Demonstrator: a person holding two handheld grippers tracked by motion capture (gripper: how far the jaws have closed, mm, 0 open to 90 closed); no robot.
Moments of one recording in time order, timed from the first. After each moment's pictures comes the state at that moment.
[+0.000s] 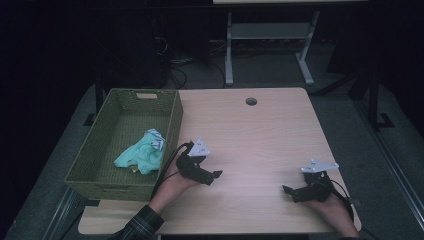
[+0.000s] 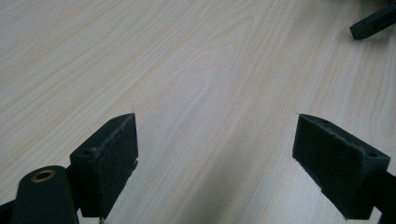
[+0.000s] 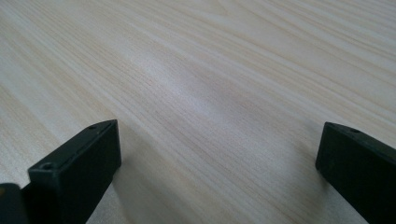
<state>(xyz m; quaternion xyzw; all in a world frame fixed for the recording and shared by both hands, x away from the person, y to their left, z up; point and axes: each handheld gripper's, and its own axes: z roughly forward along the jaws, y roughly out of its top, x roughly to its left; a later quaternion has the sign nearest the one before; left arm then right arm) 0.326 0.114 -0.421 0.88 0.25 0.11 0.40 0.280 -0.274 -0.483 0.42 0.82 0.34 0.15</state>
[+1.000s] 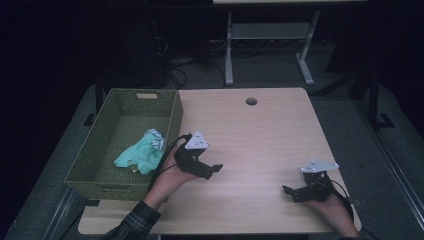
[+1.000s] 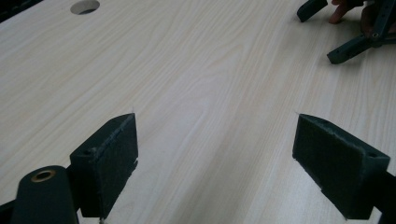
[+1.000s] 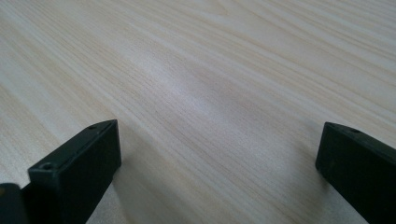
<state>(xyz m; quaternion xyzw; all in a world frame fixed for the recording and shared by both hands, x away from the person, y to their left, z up) 0.331 0.116 -0.392 0.87 0.22 0.11 0.42 0.280 -0.274 -0.483 0.42 0.82 0.34 0.15</state>
